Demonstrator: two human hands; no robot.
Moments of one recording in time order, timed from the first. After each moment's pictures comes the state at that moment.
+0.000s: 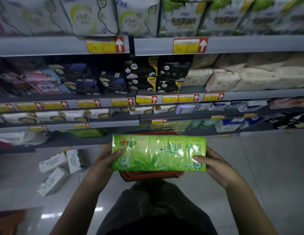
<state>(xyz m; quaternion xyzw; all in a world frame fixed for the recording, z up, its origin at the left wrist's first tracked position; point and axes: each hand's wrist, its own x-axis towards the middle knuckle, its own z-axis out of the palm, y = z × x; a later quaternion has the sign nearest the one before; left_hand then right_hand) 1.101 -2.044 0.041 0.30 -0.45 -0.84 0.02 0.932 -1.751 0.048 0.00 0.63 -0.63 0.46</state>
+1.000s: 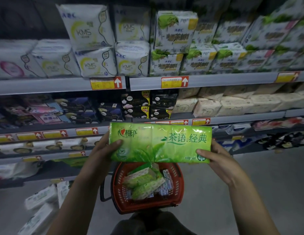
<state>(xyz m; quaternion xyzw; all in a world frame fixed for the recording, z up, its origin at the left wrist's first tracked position) 1.046 -2.051 0.135 0.19 -0.57 -0.80 0.08 0.893 -1.763 0.121 -0.08 0.64 -0.69 0.33</state>
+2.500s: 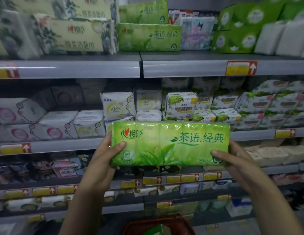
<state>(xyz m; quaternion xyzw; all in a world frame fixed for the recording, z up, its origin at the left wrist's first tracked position) 1.005 -2.101 0.263 0.09 -0.53 -0.82 0.21 0.852 -1.814 0.265 -0.22 0.65 -0.71 0.18</state>
